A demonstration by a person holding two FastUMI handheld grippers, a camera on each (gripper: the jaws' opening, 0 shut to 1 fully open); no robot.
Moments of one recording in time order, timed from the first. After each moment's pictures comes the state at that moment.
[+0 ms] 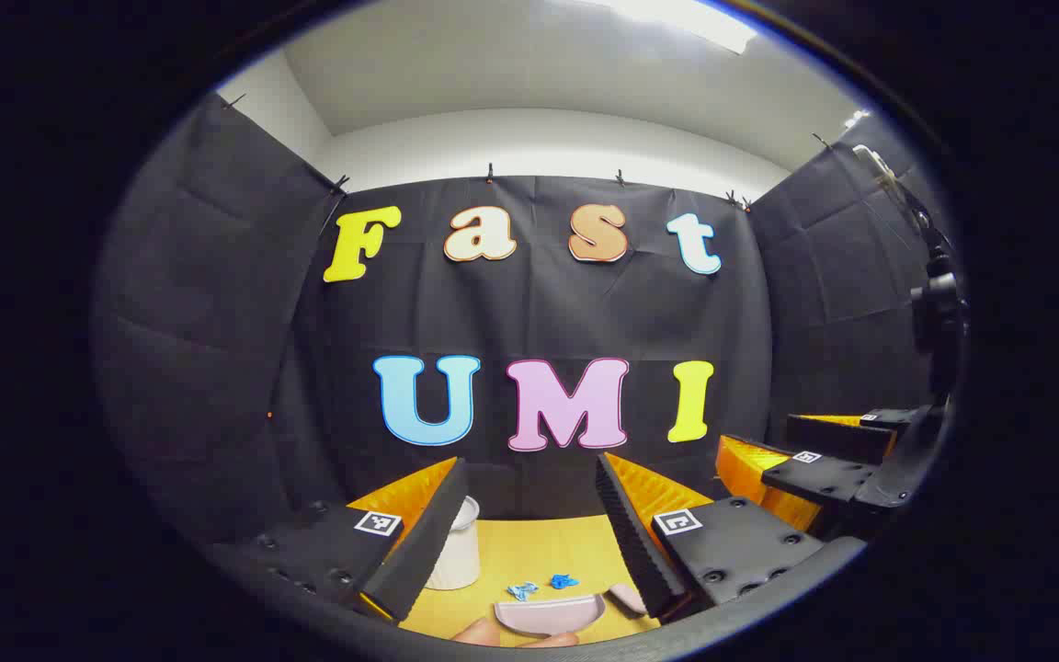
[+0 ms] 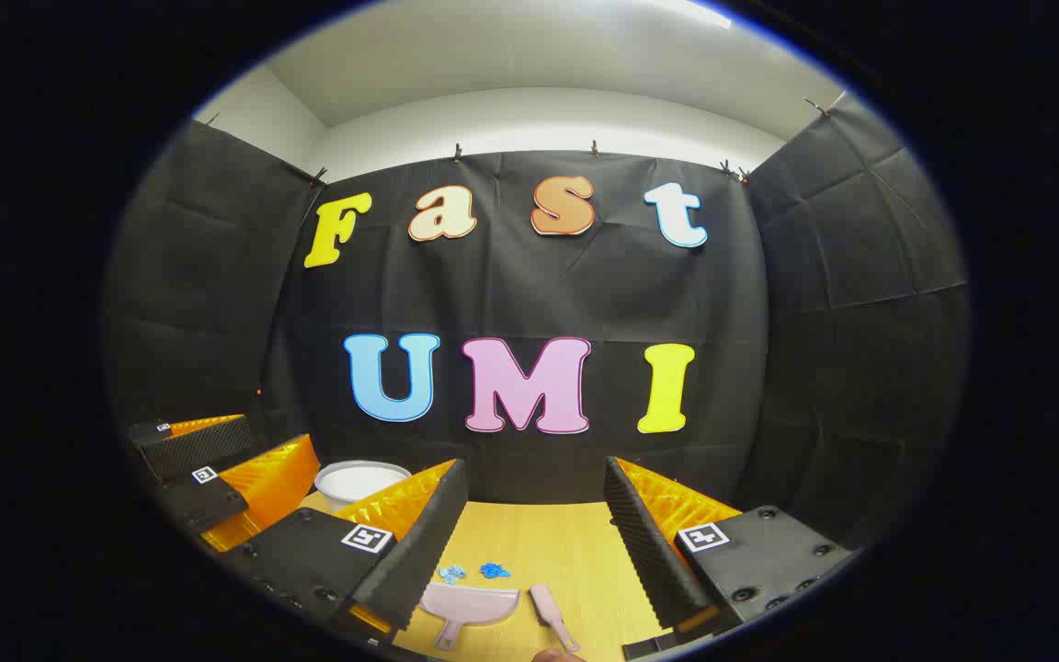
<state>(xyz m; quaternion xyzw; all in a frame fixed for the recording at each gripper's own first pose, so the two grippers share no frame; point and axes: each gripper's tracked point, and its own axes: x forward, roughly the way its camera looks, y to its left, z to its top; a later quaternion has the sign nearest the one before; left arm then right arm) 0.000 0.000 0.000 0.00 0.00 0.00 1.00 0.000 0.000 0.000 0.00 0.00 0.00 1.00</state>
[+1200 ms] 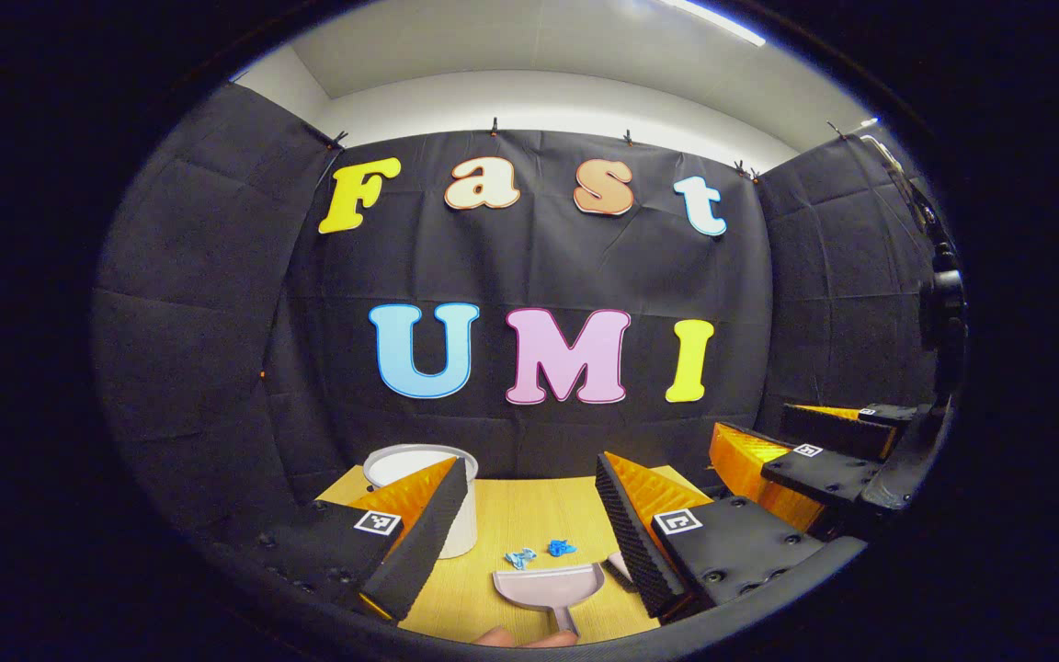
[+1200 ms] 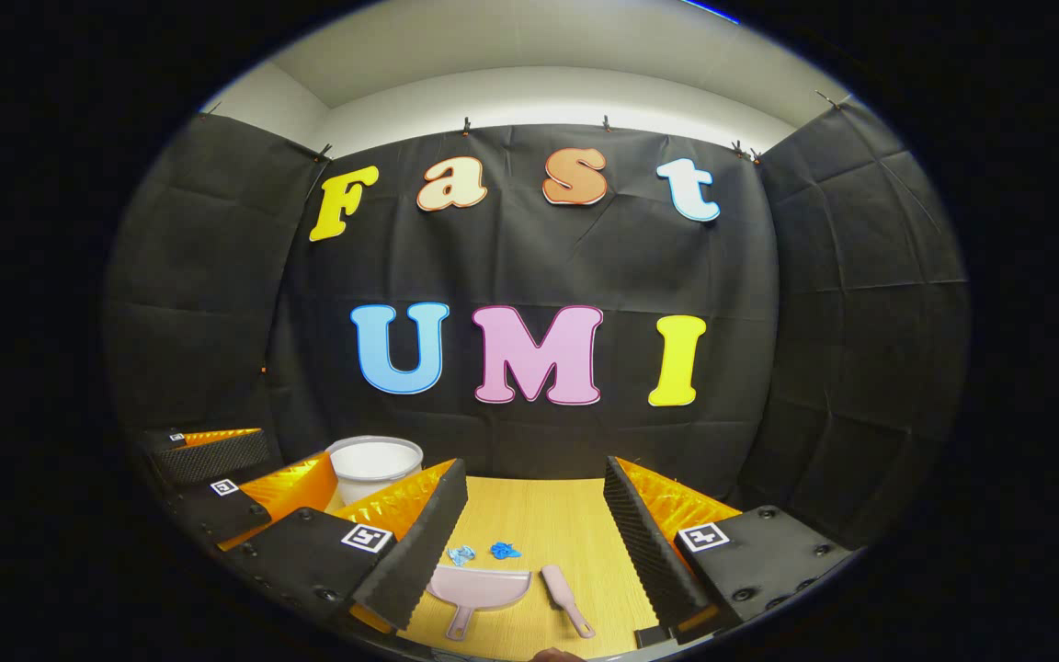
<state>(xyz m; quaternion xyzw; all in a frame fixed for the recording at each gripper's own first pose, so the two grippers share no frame) 0.002 0.016 -0.045 -0.01 0.08 -0.01 1.00 0.002 0.025 -0.031 0.00 0.05 0.01 1.00</state>
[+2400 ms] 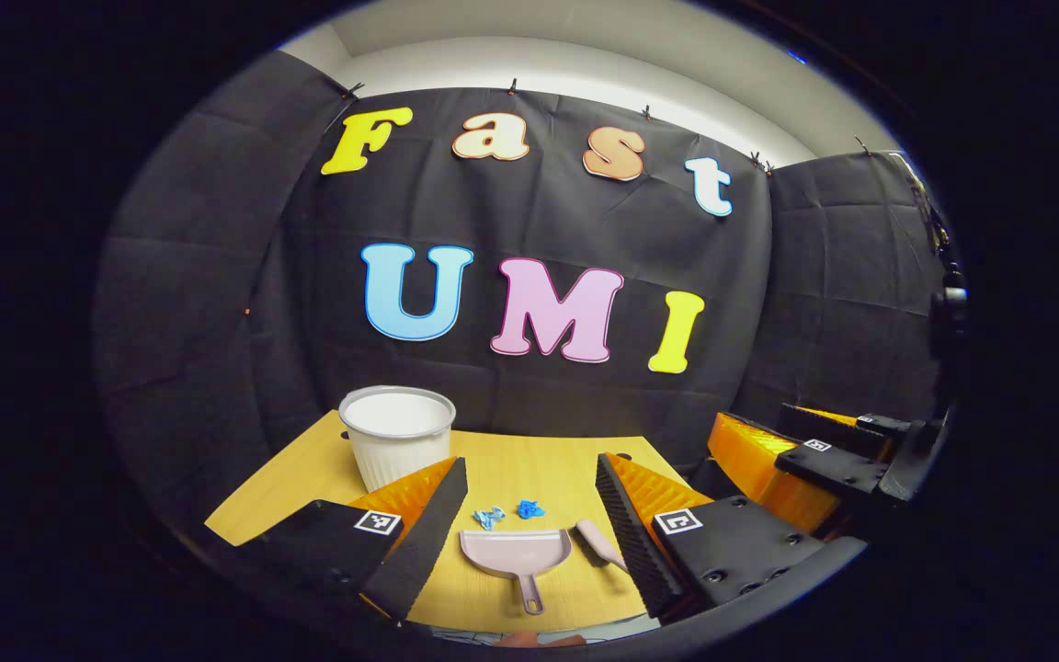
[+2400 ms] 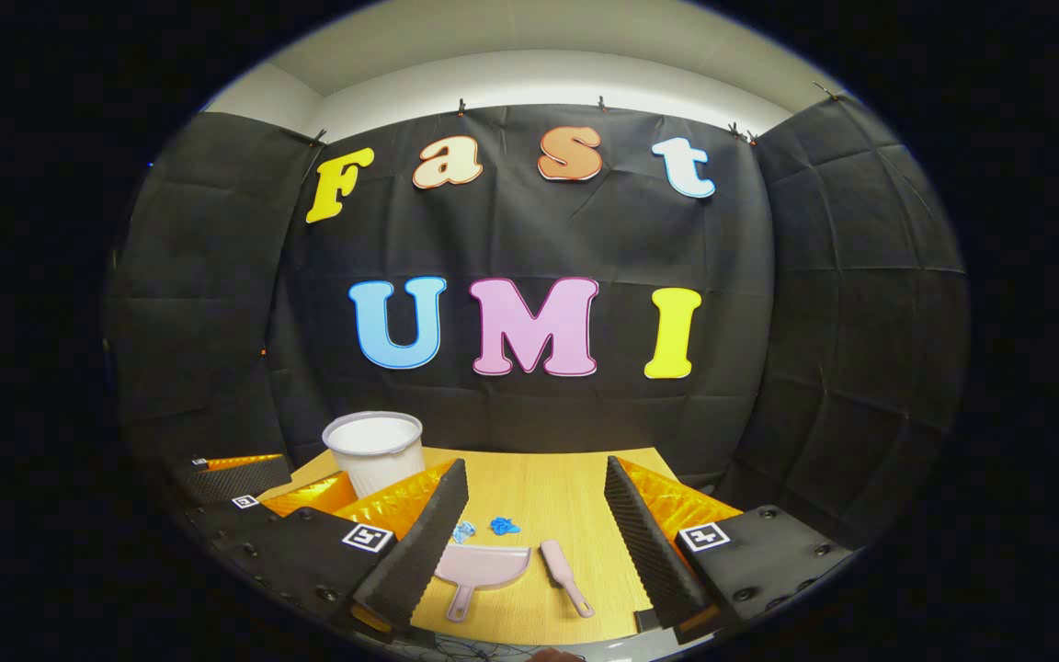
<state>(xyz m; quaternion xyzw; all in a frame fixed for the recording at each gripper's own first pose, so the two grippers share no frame) -0.011 0.003 -0.091 -0.07 0.16 -0.04 0.98 -0.013 0.015 -0.055 0.00 0.09 0.01 1.00</state>
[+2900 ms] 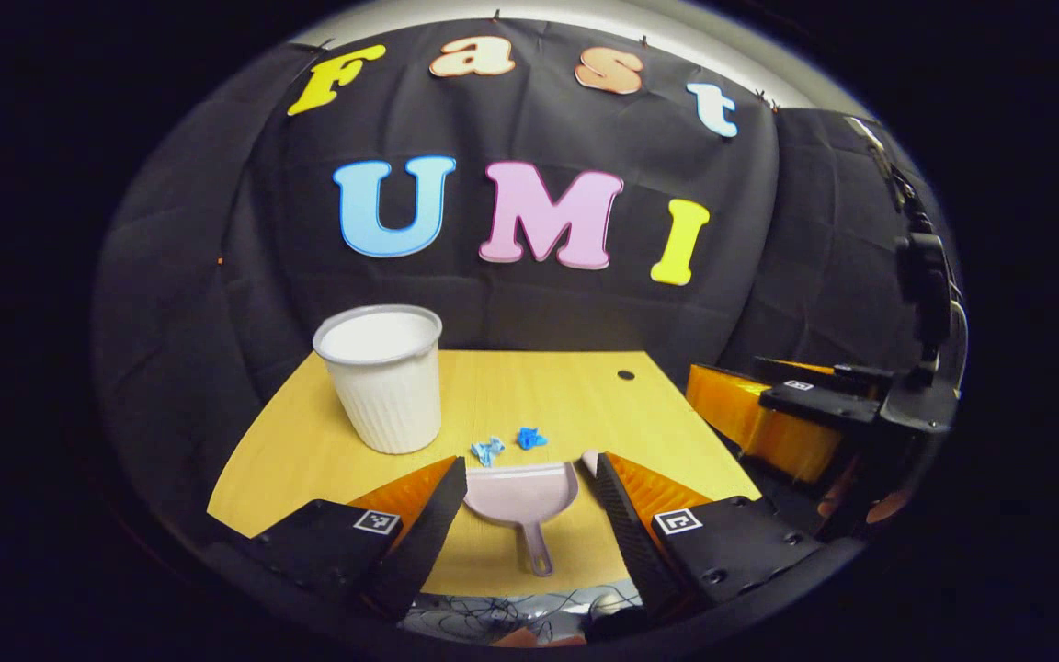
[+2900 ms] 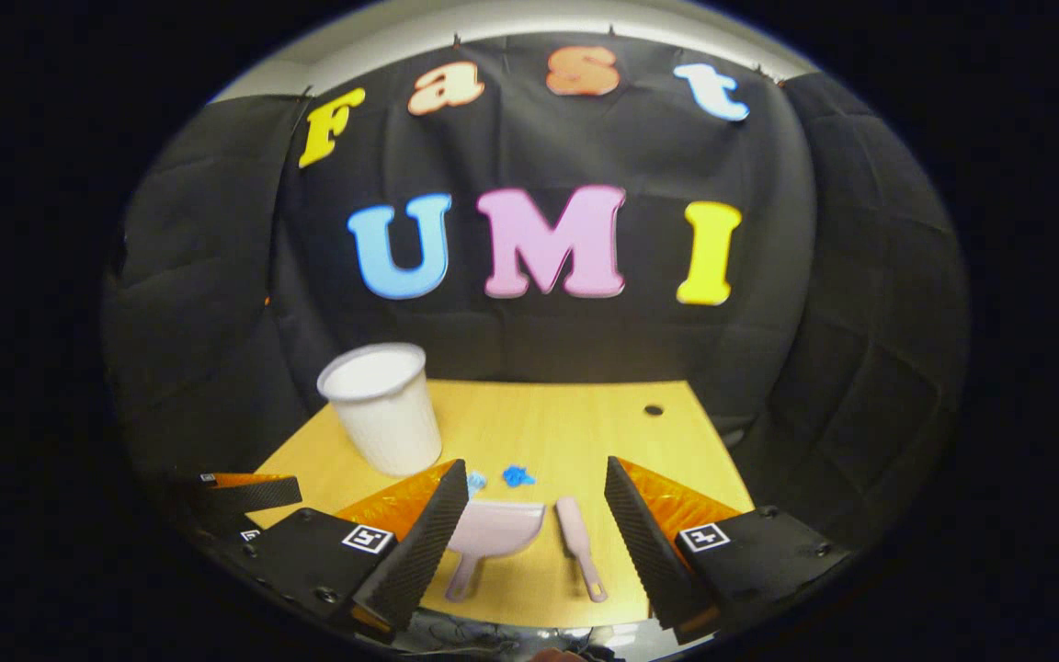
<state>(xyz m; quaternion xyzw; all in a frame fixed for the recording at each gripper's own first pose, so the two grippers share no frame) 0.014 -0.003 -0.190 -0.03 0.34 -0.05 0.94 0.054 0.021 -0.180 0.00 0.29 0.08 0.95</state>
